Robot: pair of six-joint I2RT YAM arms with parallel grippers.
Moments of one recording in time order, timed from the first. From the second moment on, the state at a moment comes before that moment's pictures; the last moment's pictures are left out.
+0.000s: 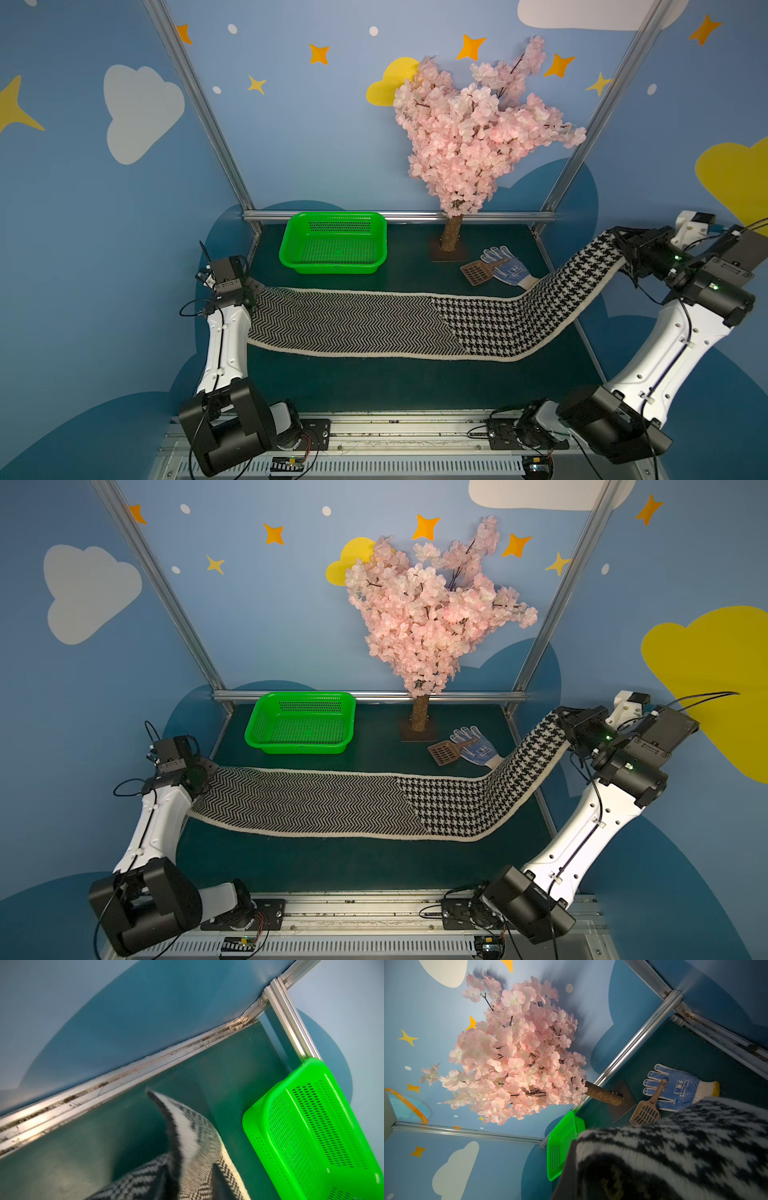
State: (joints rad) left arm 0.40 1.24 0.98 -0.54 -0.09 -0.70; right arm -0.73 1.29 1.66 -0.78 -0.99 0.70
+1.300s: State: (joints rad) left arm -0.96 2.09 1.60 -0.25 0.03 -0.83; right arm -0.10 1.06 1.39 -0.21 -1.07 0.85
